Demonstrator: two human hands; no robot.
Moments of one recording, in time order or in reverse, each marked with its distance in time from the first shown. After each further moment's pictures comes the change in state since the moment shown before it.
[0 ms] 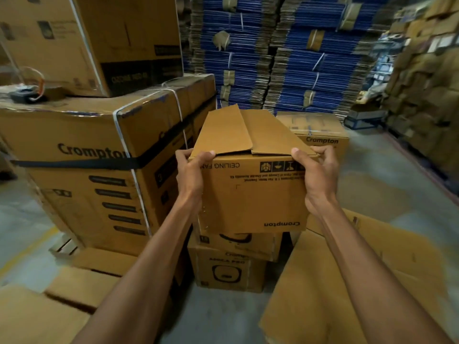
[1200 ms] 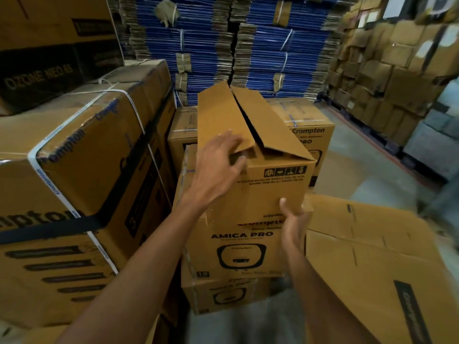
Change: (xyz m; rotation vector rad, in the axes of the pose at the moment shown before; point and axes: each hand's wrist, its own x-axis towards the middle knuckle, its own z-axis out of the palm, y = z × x) left_hand 0.268 -0.041 0.044 0.746 -0.533 0.706; right_hand 0.070 0.198 0.178 0.186 0.428 0.396
